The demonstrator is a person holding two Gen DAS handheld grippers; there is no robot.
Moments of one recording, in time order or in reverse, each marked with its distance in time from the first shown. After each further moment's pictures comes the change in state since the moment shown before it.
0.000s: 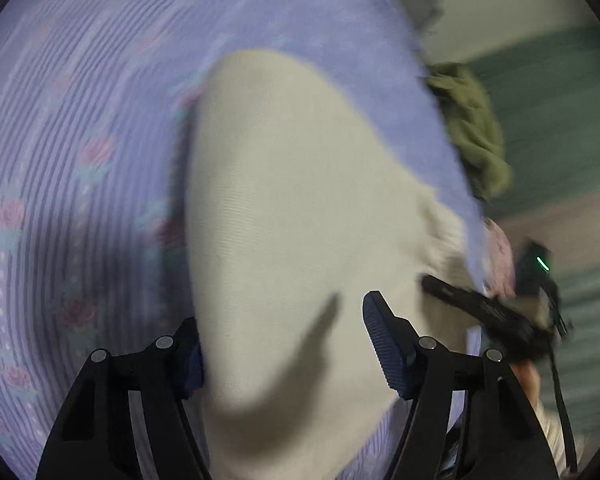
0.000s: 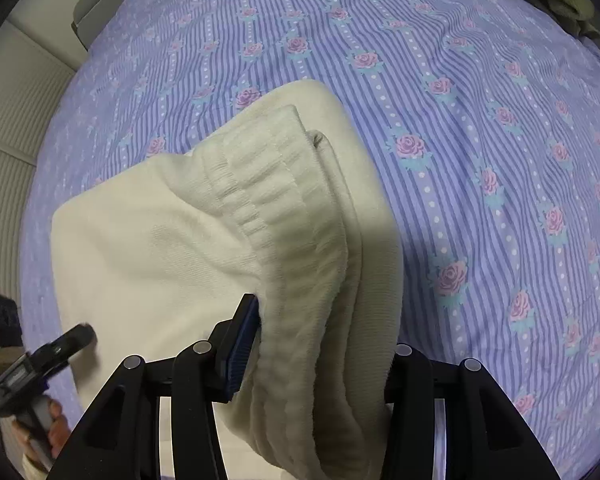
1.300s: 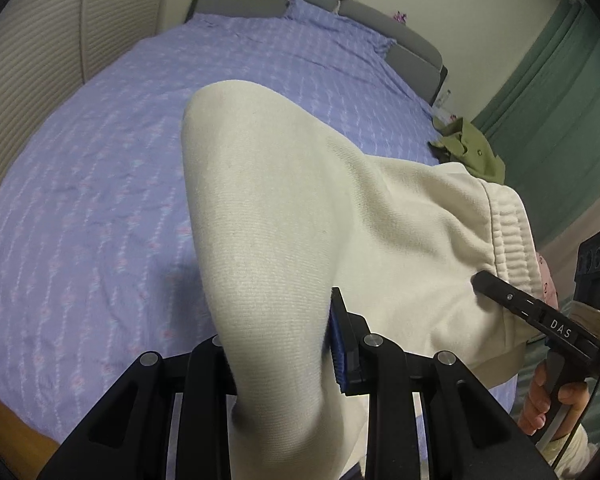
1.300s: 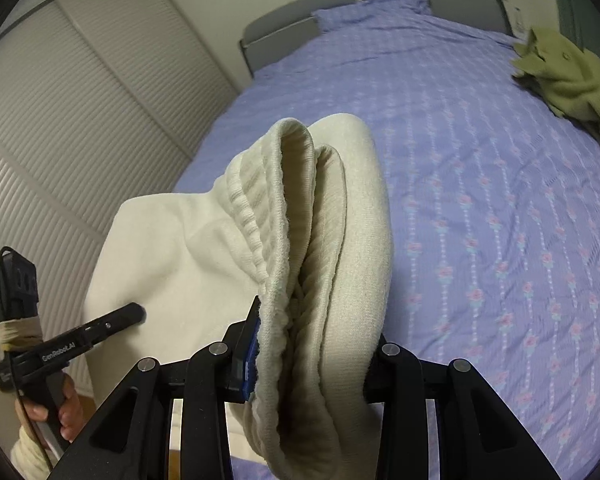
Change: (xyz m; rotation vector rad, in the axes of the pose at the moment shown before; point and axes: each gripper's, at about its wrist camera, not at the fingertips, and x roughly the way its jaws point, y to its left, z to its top) left arm -0.264 -0.099 -0.157 0.018 -0.333 0.341; right arm -0.242 0.117 -0.160 -0.363 -0.263 0.308
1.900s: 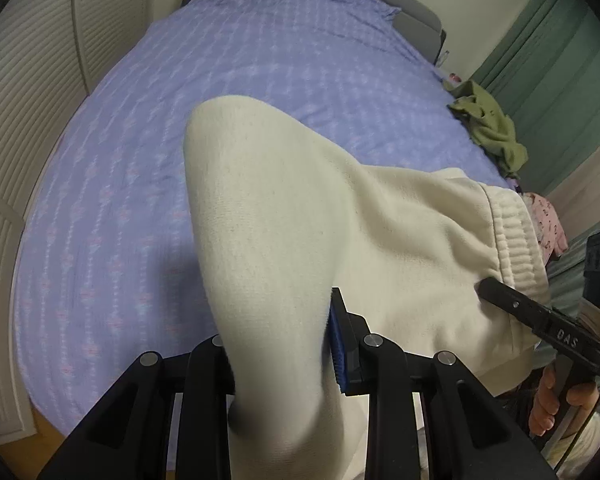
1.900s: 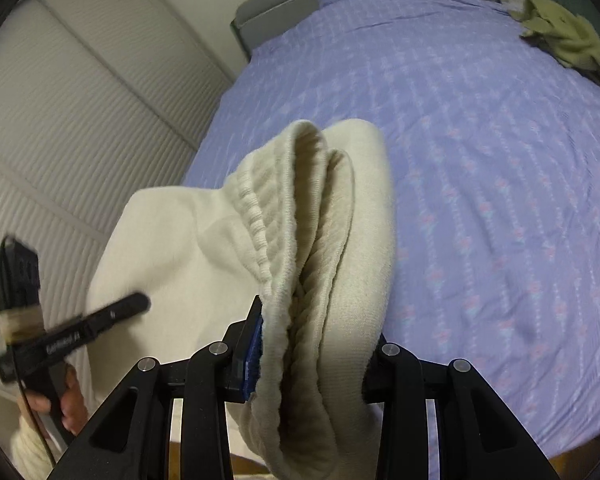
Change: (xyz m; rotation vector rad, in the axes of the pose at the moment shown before) left arm -0.052 0.243 0.024 0.138 0.156 -0.004; right arm 0.115 0.213 -0.072 0.102 0.068 -0.064
